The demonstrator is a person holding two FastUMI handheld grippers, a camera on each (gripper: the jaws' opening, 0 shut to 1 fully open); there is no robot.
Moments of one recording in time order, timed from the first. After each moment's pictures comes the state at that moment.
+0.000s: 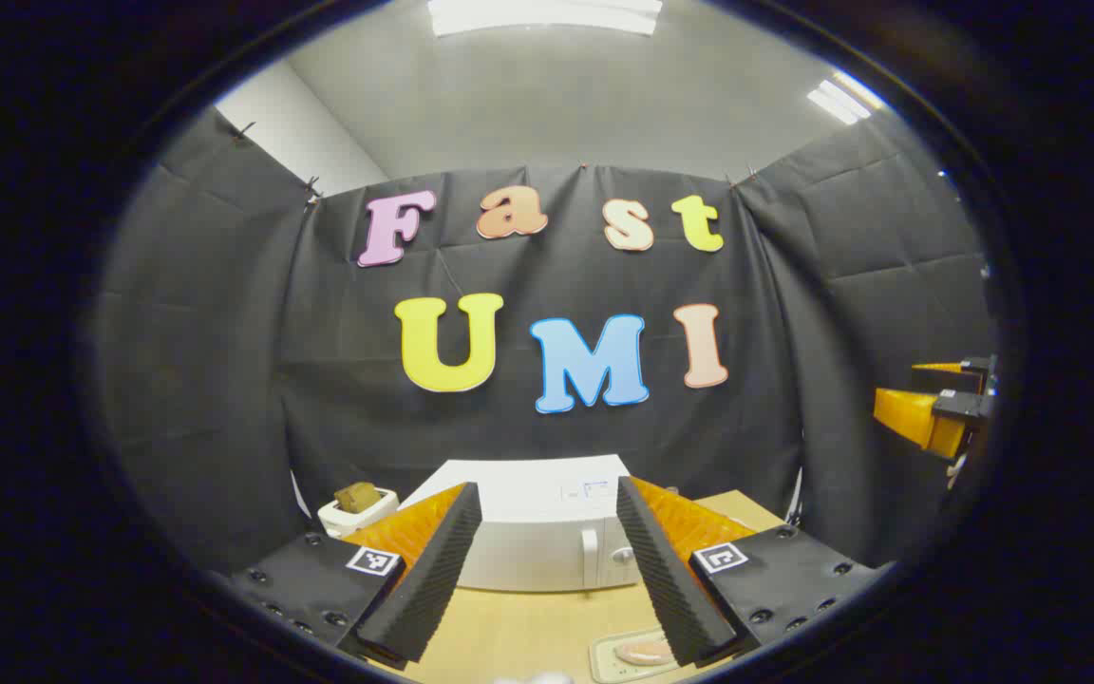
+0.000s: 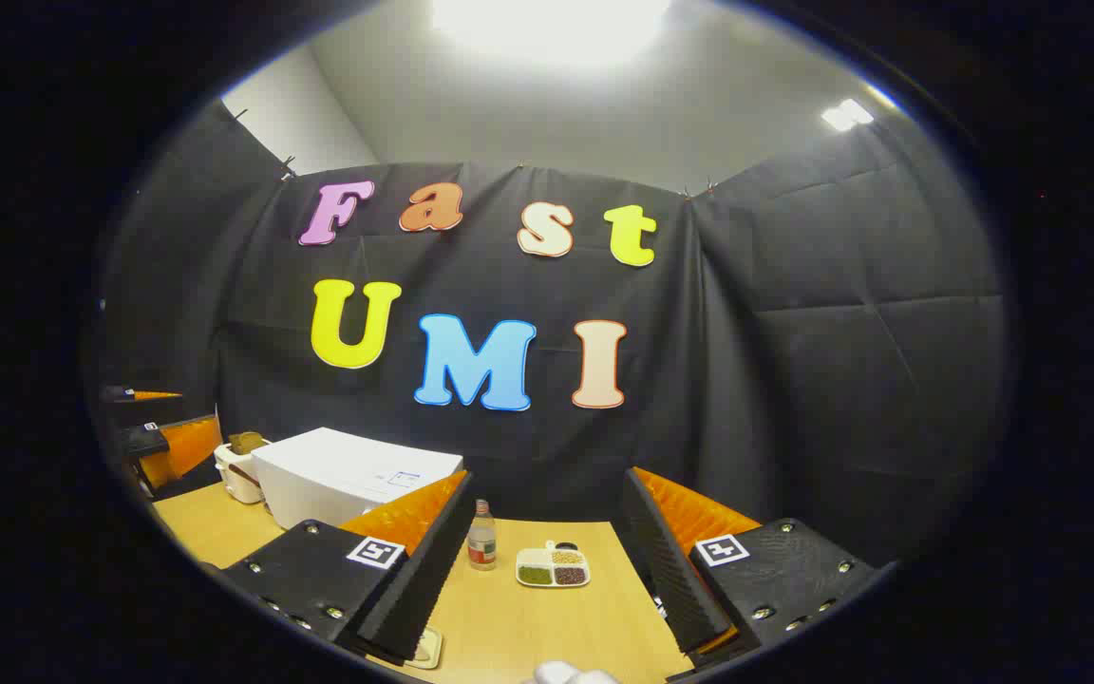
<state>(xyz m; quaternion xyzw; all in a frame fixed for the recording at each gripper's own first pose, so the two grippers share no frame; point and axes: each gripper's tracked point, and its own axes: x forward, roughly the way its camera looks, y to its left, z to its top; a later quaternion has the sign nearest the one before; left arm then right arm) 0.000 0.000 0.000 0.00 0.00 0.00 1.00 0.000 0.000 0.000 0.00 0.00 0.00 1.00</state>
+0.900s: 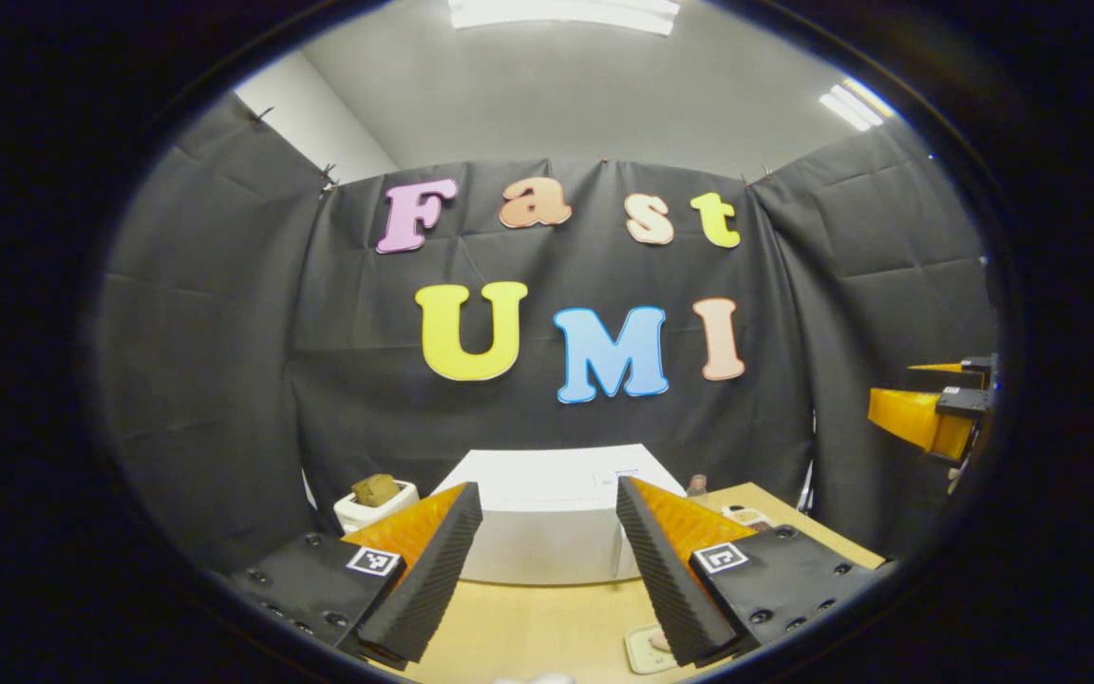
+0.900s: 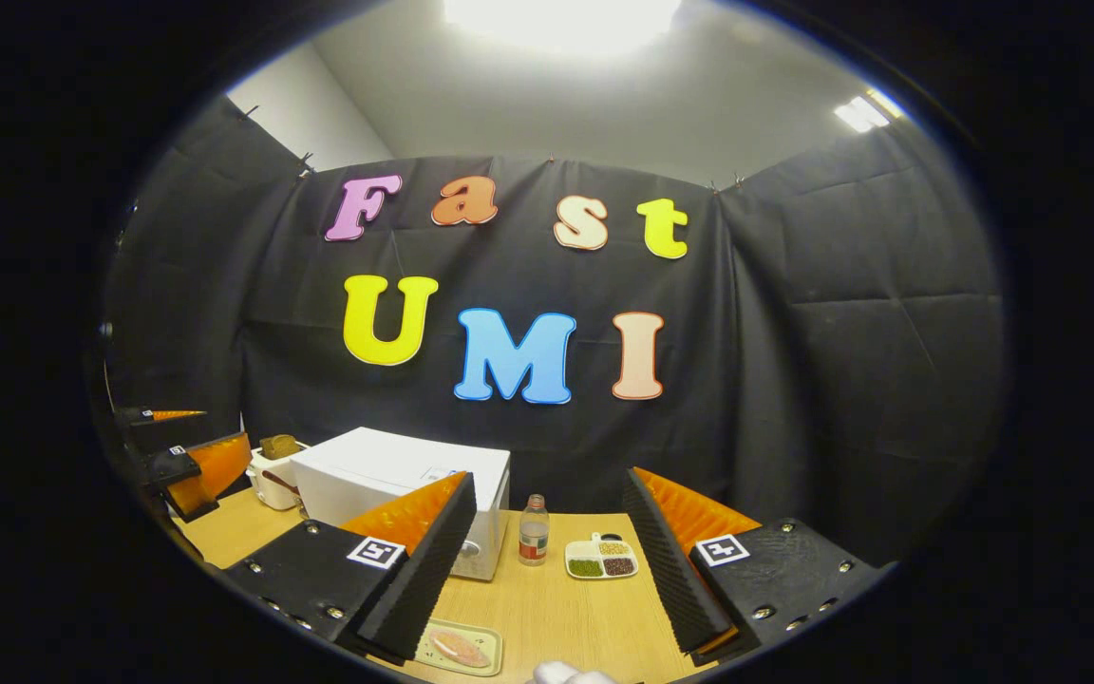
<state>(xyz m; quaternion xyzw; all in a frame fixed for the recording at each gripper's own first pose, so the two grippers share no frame) 0.006 0.061 -0.038 0.00 0.01 0.02 1.00 -0.002 0.071 0.002 0.01 0.02 0.02 1.00</state>
